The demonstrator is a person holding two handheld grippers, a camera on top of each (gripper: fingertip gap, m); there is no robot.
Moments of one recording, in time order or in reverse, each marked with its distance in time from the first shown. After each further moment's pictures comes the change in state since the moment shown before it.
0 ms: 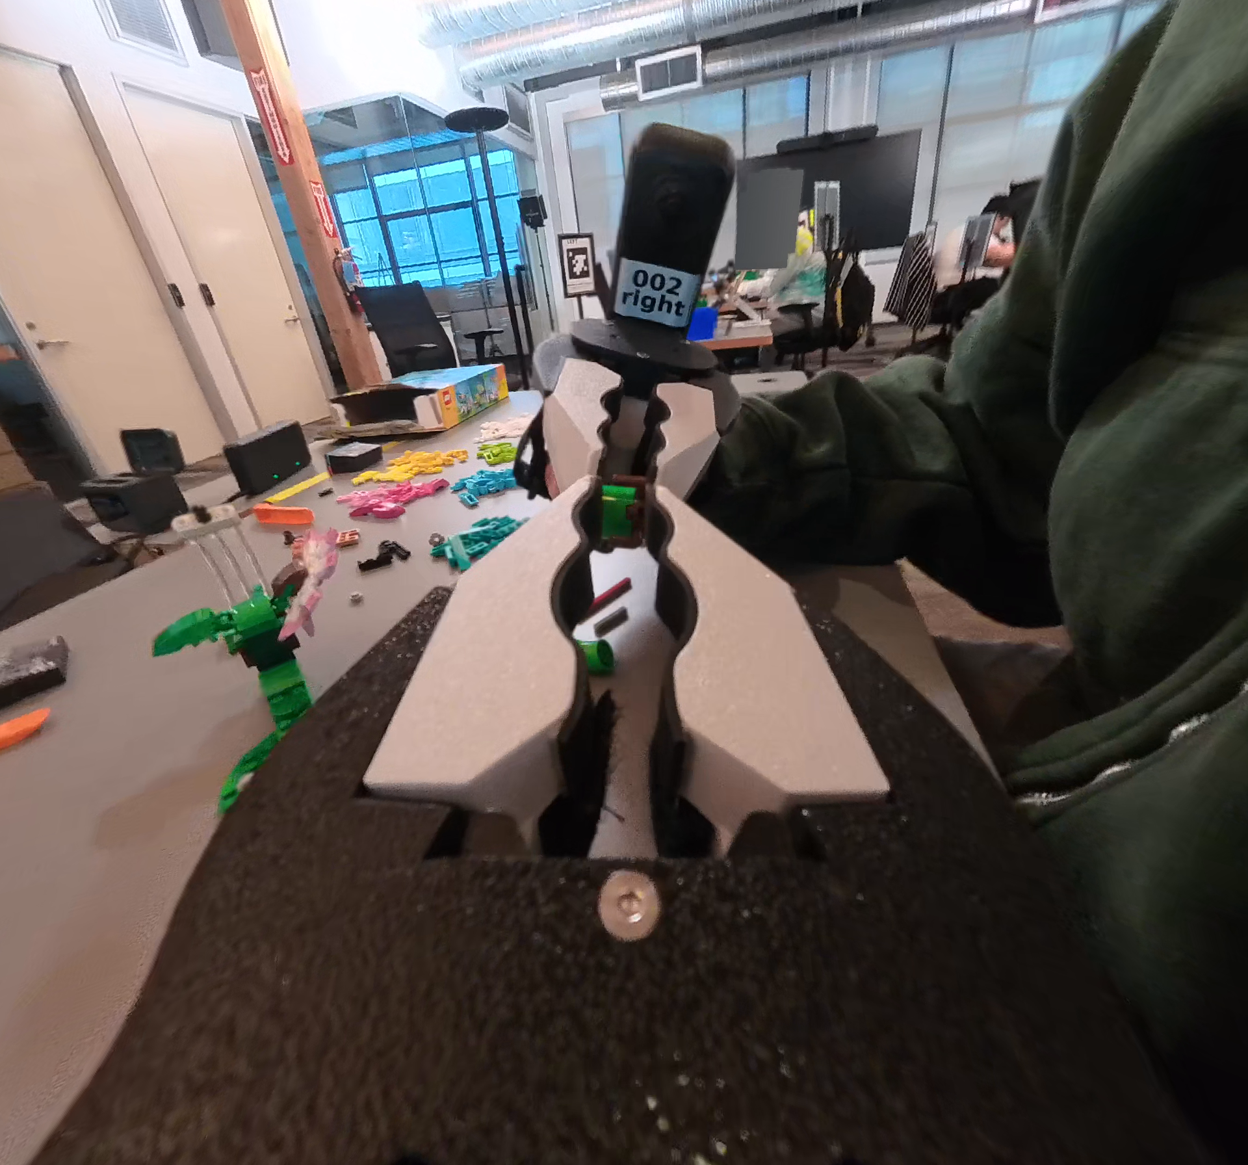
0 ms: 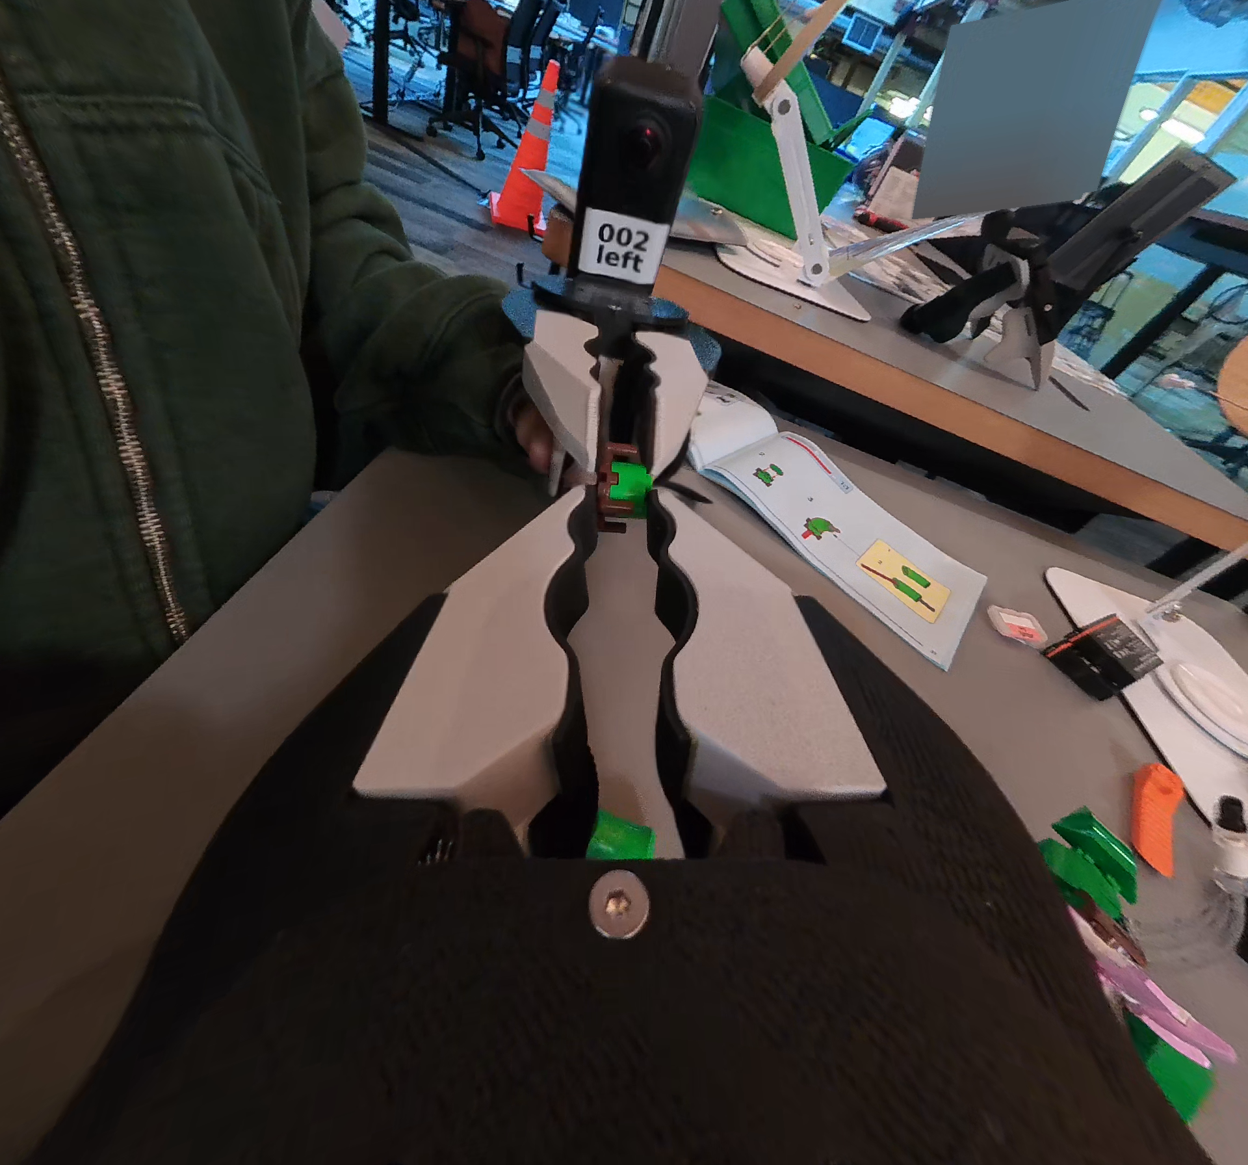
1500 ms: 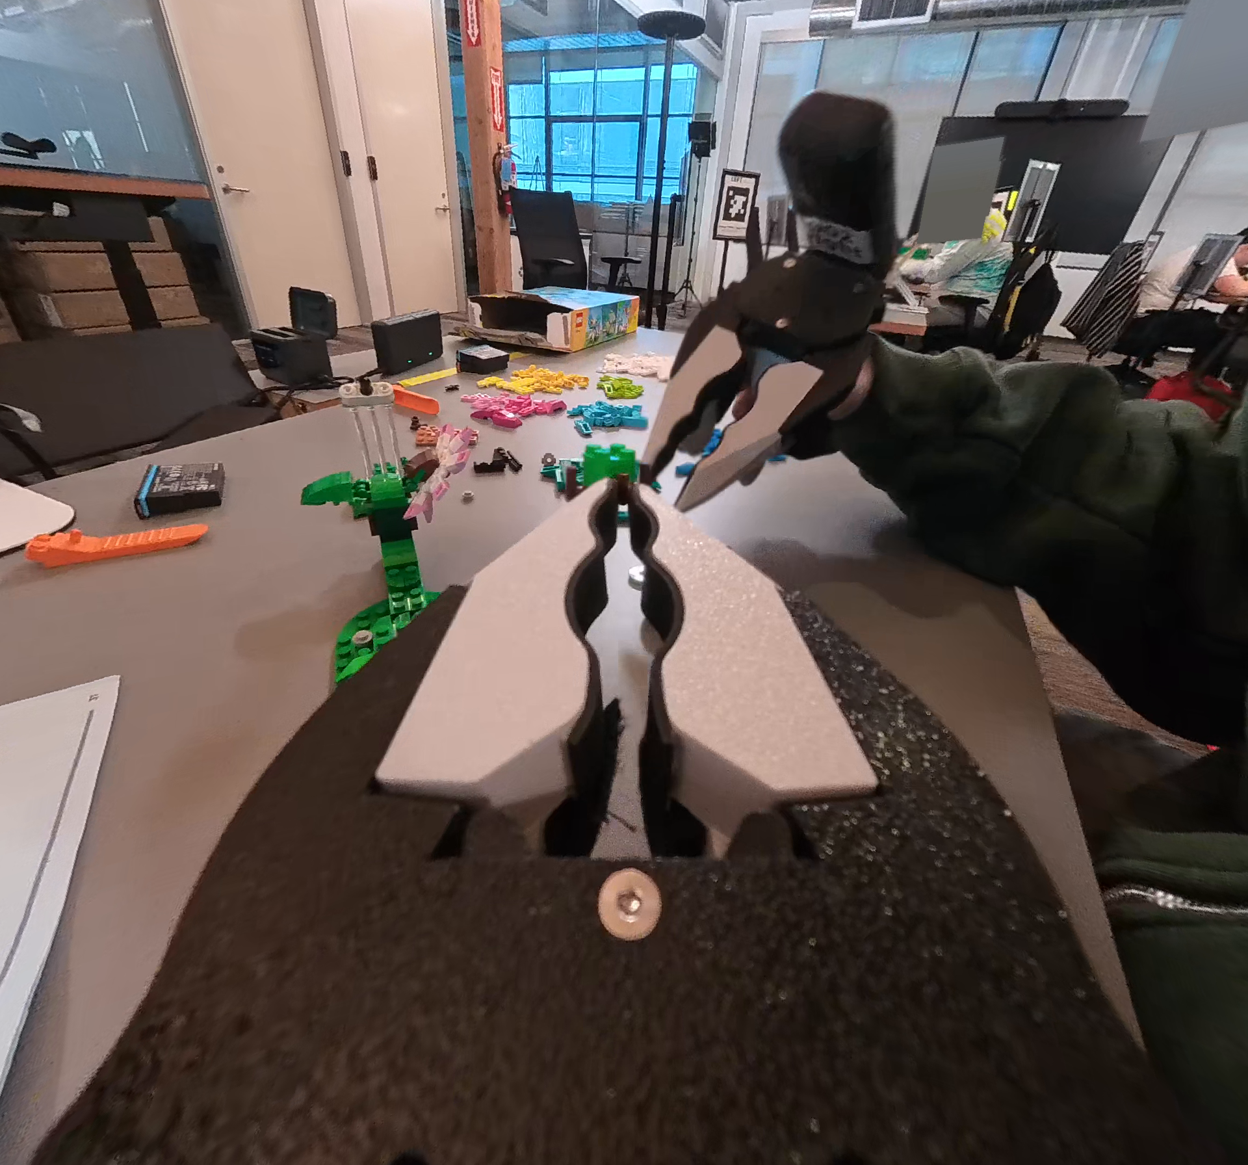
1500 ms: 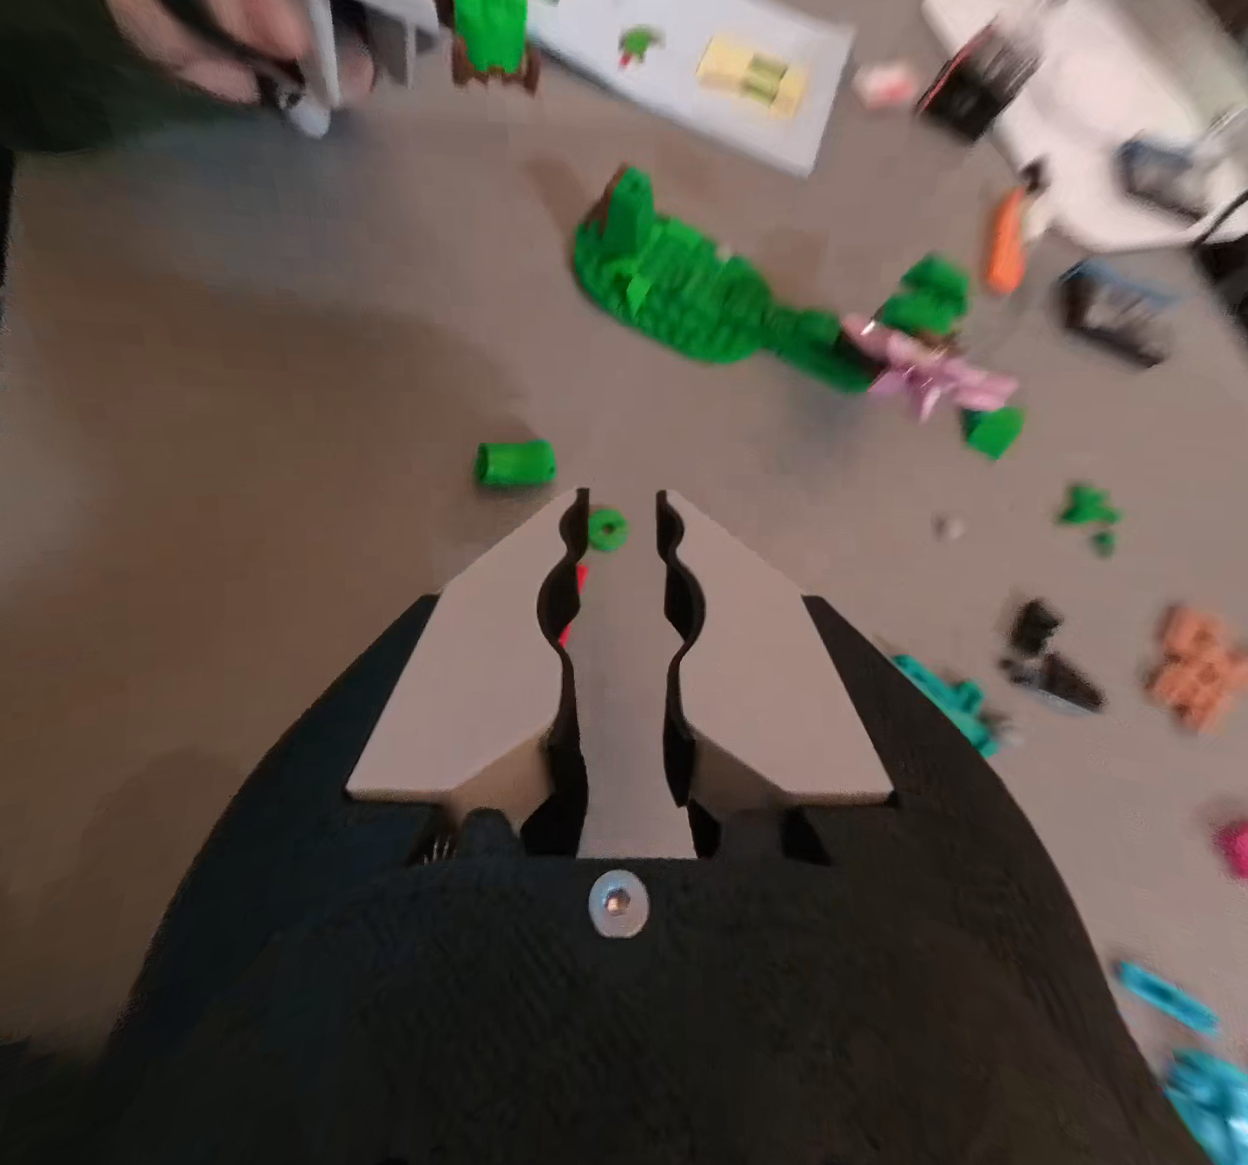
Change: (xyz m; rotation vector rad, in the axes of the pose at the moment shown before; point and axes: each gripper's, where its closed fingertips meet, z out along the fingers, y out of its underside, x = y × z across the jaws) left arm -0.045 0.015 -0.011 -0.093 -0.256 -0.142; right arm 0.027 0.094 -0.084 -0.607 0.283 0.331
